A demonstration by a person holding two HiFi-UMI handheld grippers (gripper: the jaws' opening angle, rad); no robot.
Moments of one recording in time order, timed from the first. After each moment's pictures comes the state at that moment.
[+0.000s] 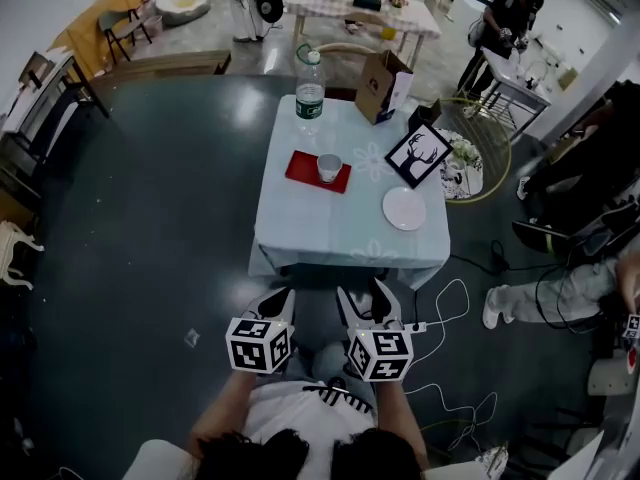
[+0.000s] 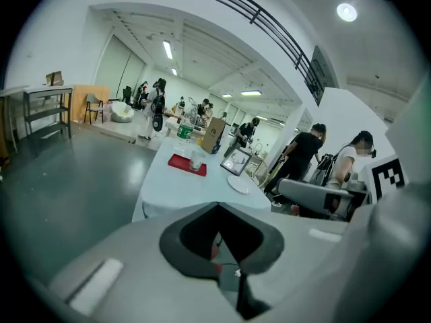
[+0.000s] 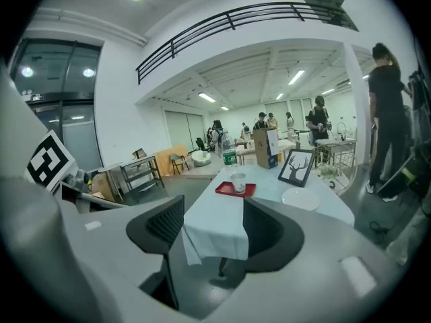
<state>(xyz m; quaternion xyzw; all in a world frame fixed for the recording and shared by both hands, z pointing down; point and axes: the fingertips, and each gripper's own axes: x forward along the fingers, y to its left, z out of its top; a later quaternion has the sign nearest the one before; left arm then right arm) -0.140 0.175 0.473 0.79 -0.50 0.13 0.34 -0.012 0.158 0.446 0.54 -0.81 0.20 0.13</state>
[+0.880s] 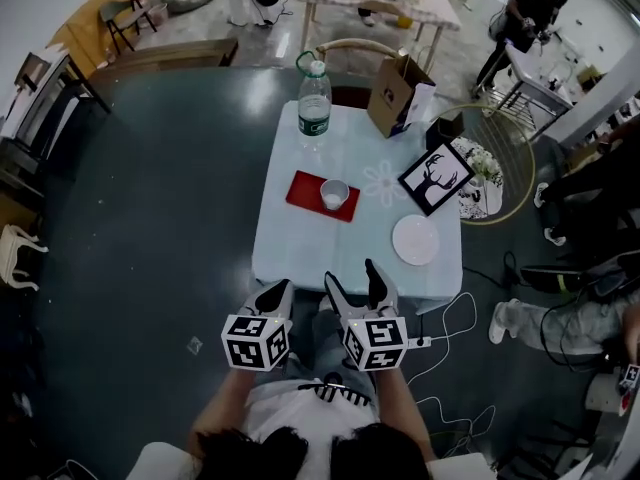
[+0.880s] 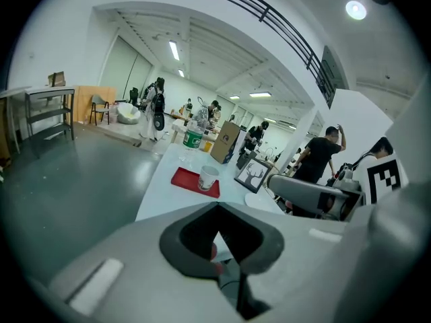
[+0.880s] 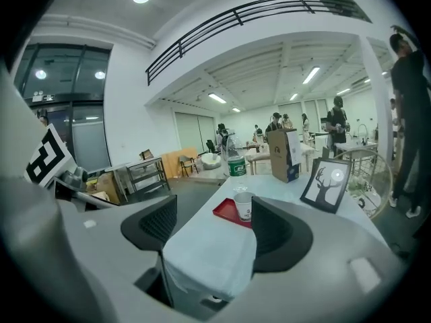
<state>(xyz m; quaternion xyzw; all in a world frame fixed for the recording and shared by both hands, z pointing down) -0.151 0.038 0.484 0.77 -0.53 0.12 0.35 -0.040 0.002 0.457 0.49 -0.84 0.18 0.13</state>
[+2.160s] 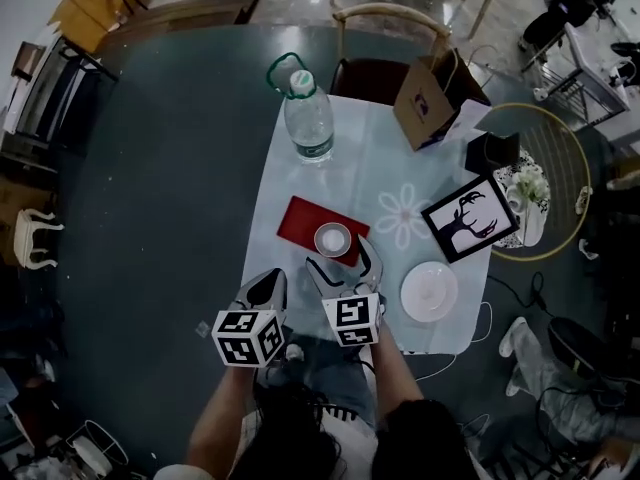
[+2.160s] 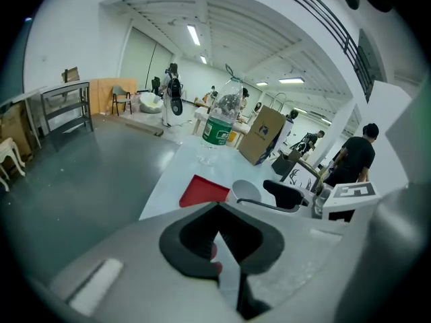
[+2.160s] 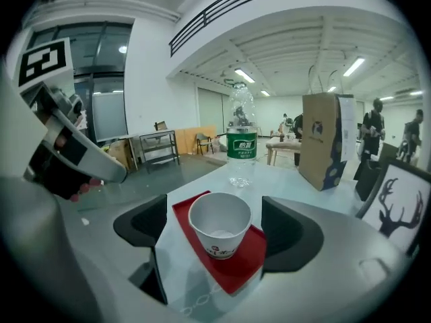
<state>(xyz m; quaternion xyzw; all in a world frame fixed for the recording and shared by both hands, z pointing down) -0.159 -0.137 0.543 0.68 -0.59 0.17 0.40 -0.073 -0.198 0.577 0.39 -0.88 0.14 0.24</state>
